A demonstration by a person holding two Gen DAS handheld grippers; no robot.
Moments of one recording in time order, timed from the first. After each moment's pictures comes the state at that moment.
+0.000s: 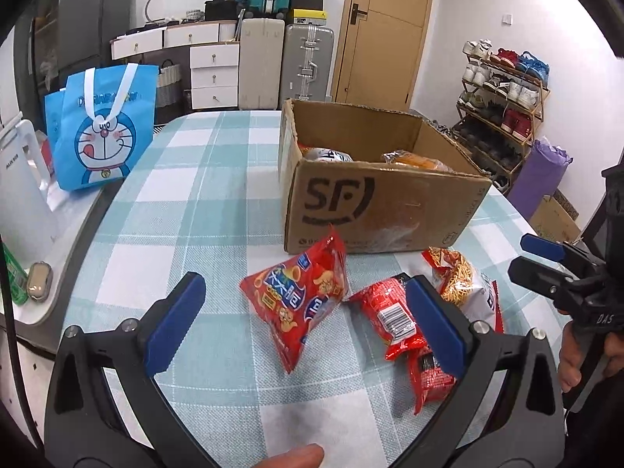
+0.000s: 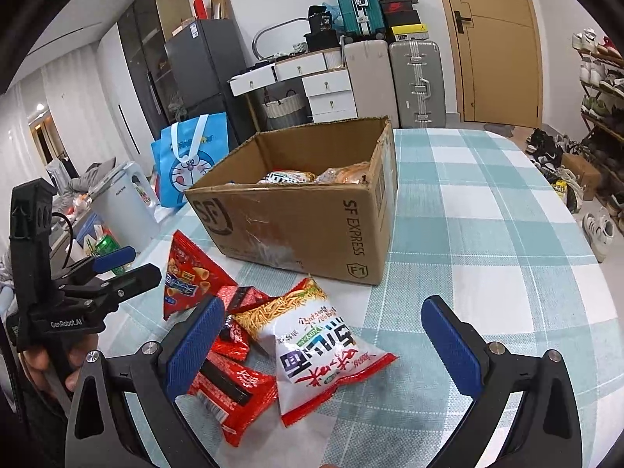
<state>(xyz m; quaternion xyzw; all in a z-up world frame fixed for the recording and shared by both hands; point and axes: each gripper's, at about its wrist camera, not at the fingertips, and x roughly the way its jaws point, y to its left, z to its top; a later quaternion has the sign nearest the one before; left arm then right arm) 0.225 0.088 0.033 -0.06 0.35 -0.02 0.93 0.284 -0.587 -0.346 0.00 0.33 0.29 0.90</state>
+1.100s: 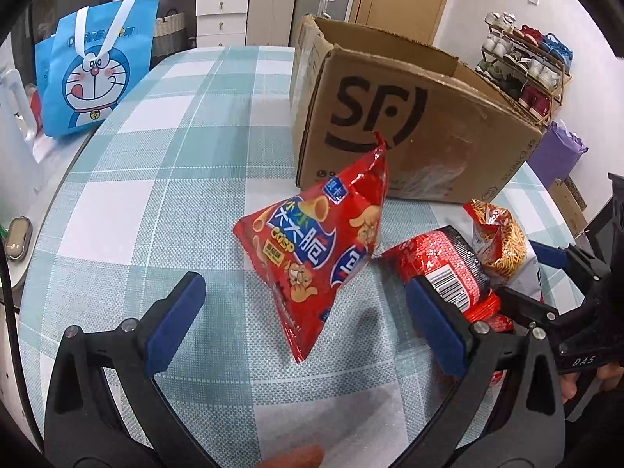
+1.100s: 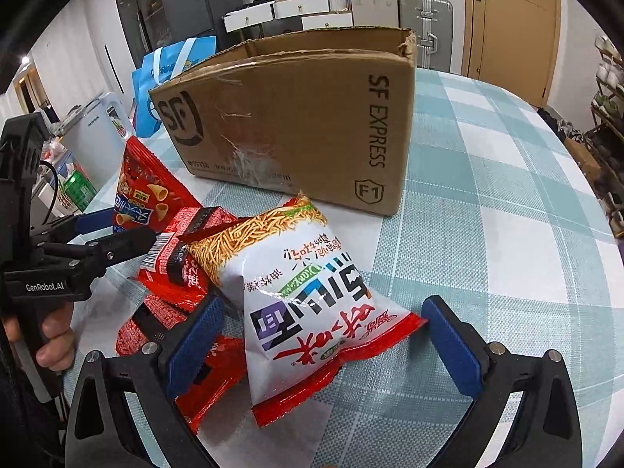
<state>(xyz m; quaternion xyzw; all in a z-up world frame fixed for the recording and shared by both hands) 0.265 0.098 -0.033 -0.08 0.44 -0.01 0.90 0.303 -0.550 -0.405 -0.08 0.42 0.27 0.87</state>
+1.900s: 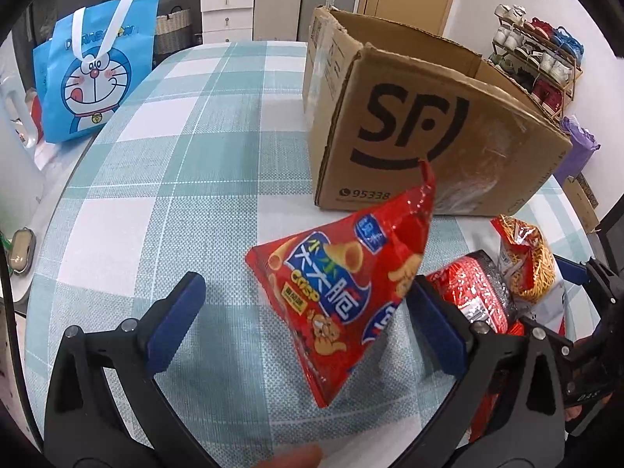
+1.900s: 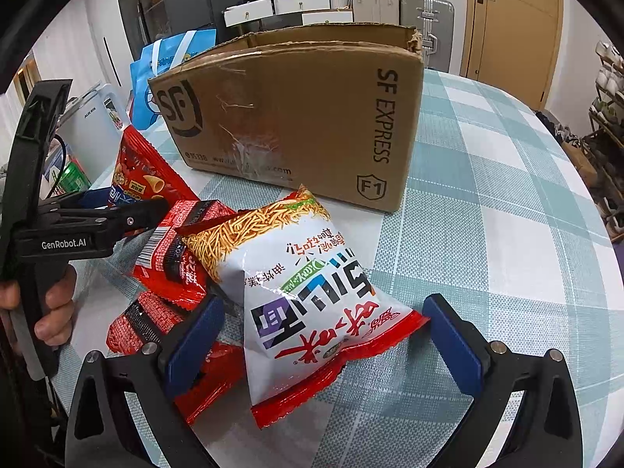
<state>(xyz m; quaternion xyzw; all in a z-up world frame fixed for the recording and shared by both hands) 0.297 0.104 -0.042 -0.07 0.45 0.01 0.89 0.301 -0.546 -0.407 -0.09 0.42 0.26 0.87</state>
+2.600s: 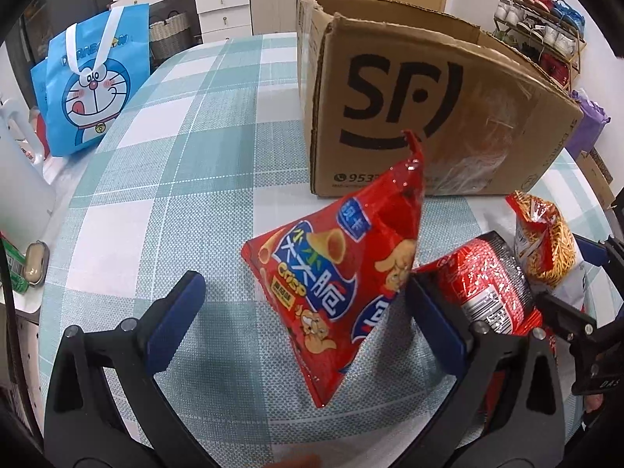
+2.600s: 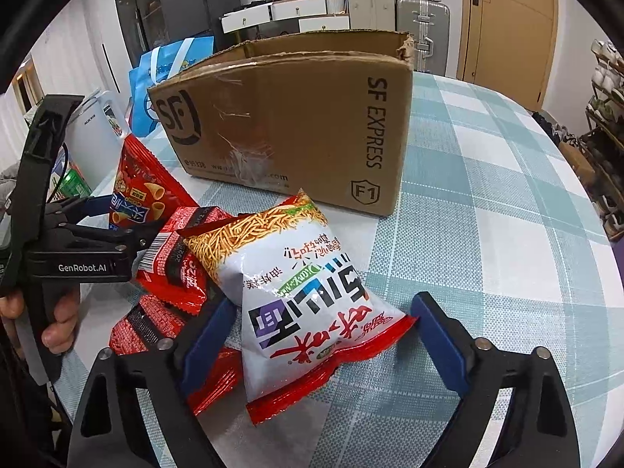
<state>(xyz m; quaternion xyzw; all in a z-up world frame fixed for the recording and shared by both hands) 0.298 0.088 -0.046 -0.02 0.47 0.02 0.88 0.300 -0.551 -0.404 -0.08 0.41 0.26 0.87</state>
